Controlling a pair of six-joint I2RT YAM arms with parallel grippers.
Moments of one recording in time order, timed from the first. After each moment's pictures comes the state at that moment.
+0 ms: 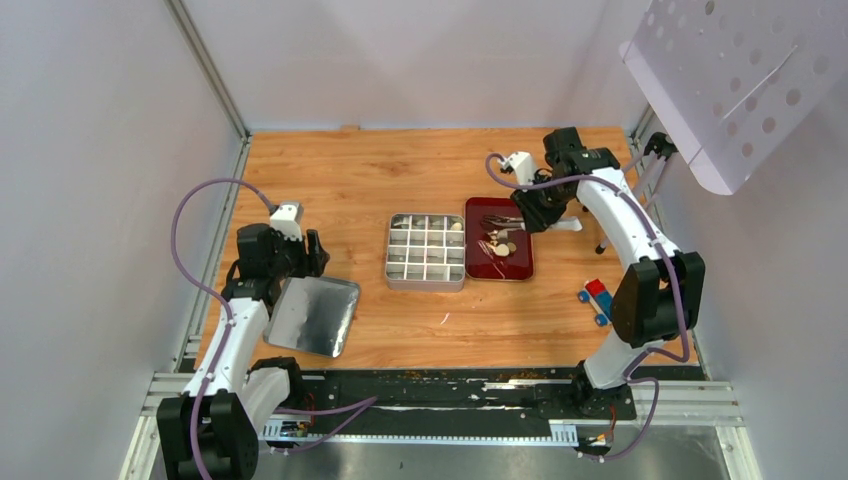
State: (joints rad) left arm 0.09 0.92 0.52 -0.21 0.35 0.00; right arm 0.20 1.67 1.51 -1.06 -0.27 -0.62
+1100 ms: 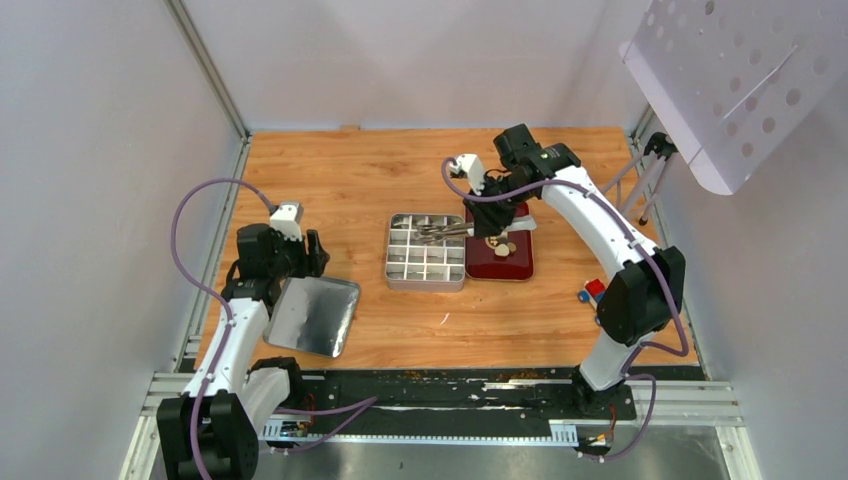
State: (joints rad) left arm 0.09 0.92 0.52 -0.21 0.35 0.00; right arm 0.44 1.71 1.66 -1.10 -0.50 -0.59
